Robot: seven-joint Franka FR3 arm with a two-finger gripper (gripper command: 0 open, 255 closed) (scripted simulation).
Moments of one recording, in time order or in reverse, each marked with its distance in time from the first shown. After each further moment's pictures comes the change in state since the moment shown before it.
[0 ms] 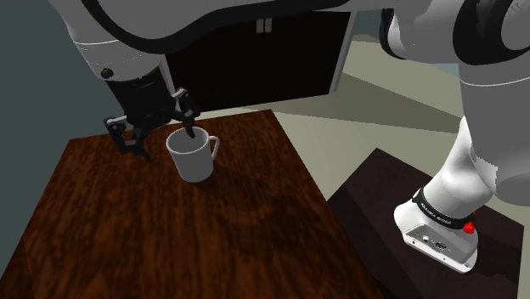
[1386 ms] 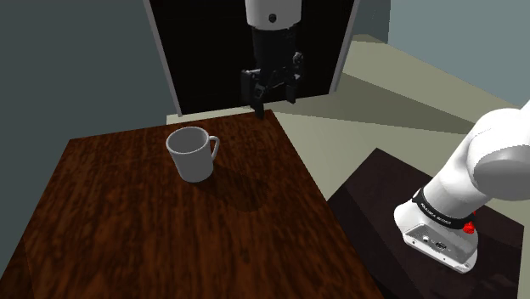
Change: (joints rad) arm -0.347 -0.791 -0.075 -0.863 0.424 0.149 -0.354
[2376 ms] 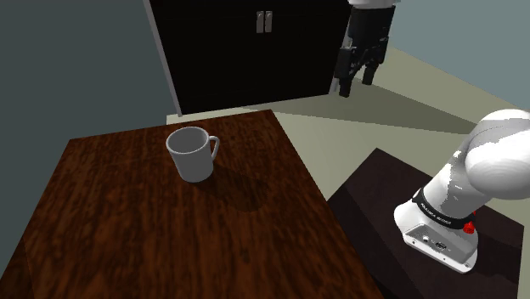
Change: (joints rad) arm -0.051 -0.472 -0.281 -0.364 0.046 -0.161 -0.320
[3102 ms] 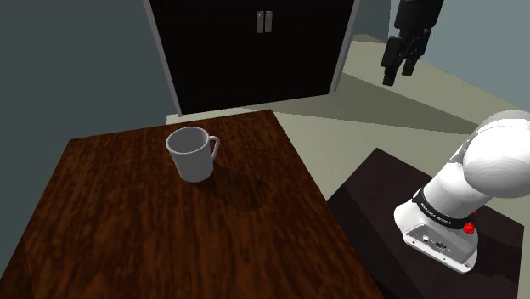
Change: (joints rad) arm -0.066 -0.183 -0.187 -0.093 -0.117 -0.130 -0.176
